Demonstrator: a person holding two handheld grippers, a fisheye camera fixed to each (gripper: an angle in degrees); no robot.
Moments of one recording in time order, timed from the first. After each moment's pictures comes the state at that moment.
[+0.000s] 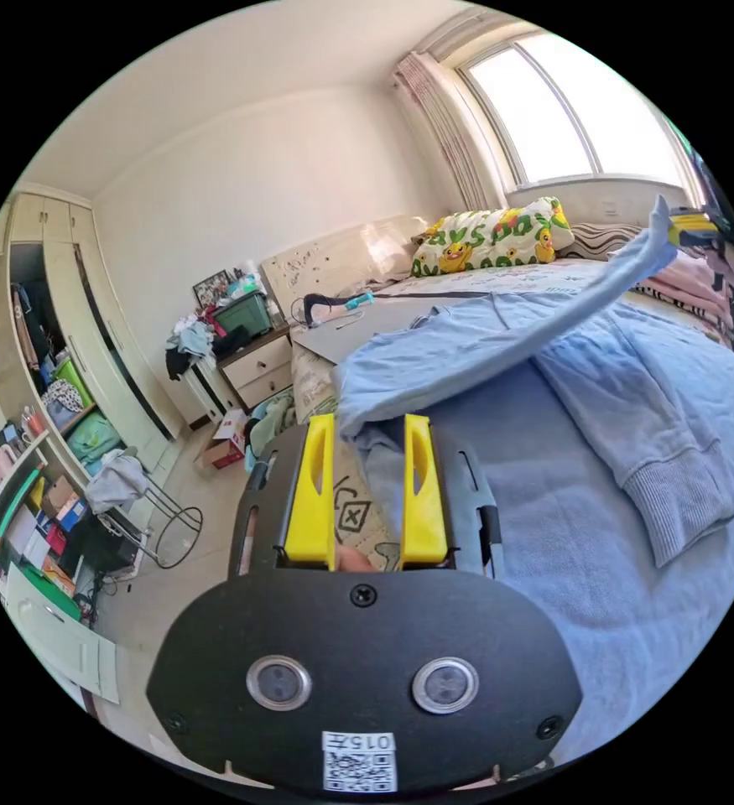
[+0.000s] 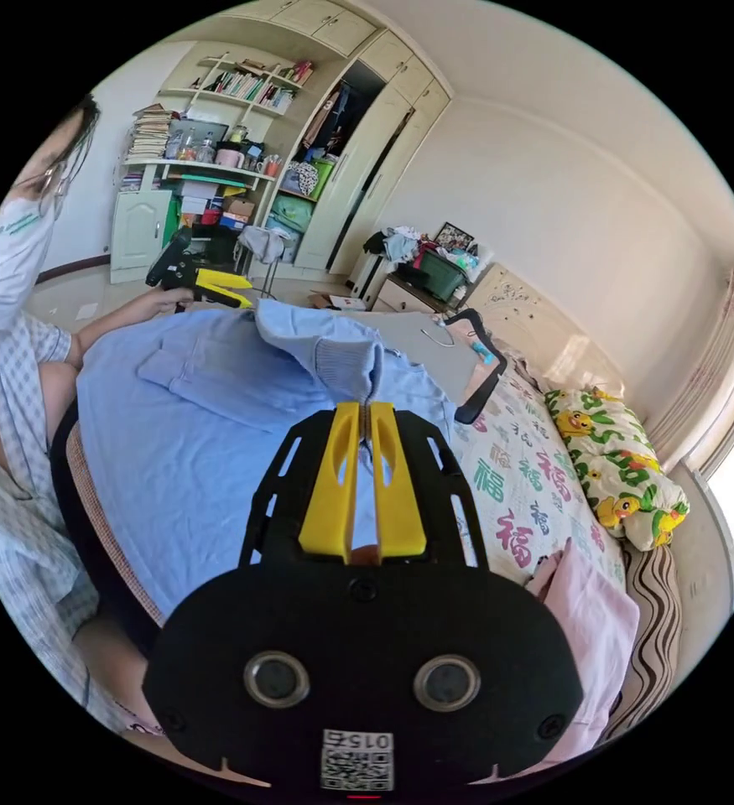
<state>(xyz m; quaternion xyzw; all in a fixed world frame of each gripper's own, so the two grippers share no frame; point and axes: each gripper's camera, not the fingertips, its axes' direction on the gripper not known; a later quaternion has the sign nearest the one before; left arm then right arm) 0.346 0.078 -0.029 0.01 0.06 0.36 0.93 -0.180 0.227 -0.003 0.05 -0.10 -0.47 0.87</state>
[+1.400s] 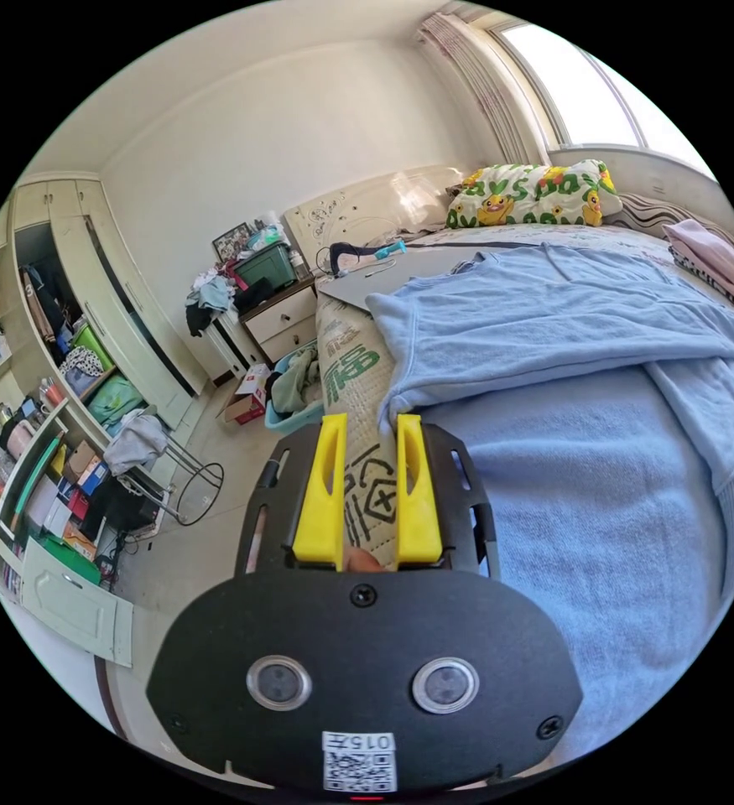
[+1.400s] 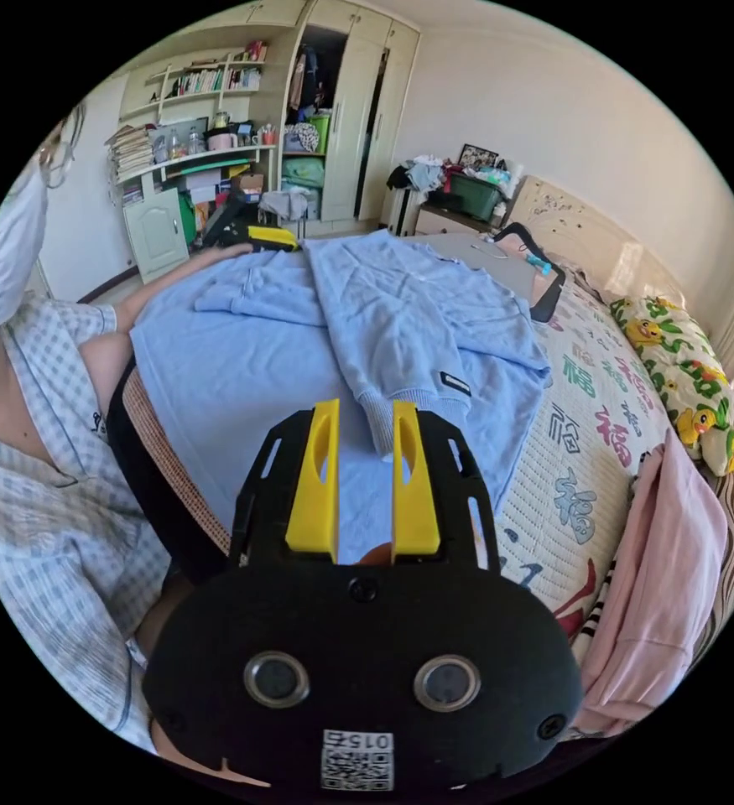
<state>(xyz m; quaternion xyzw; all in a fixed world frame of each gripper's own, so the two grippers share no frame) 0.227 0.136 0.111 -0.05 -0.02 0.34 0.94 -0.167 0.223 -0.054 -0.11 -0.14 -0.43 0.89</state>
